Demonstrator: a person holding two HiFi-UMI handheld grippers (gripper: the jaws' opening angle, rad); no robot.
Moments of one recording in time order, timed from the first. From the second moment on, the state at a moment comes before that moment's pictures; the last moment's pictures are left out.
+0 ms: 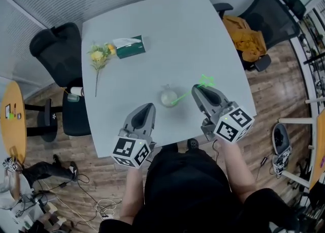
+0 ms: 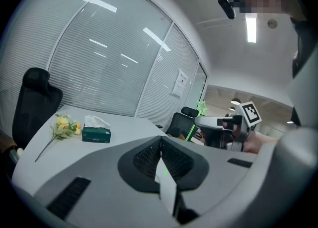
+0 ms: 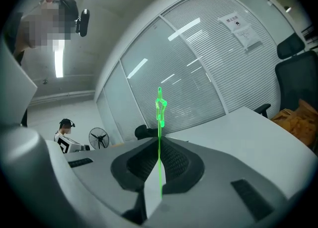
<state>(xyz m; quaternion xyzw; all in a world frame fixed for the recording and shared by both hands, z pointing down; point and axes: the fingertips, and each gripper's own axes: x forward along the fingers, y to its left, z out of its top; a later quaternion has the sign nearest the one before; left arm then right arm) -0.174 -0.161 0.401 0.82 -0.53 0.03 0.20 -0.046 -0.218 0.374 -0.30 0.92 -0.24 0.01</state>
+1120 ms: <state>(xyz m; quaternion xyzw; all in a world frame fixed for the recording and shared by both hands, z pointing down) -0.179 -0.177 0.452 0.85 -0.46 0.07 0.25 -0.068 -0.243 0.470 -0.35 0.88 -0.31 -0.01</state>
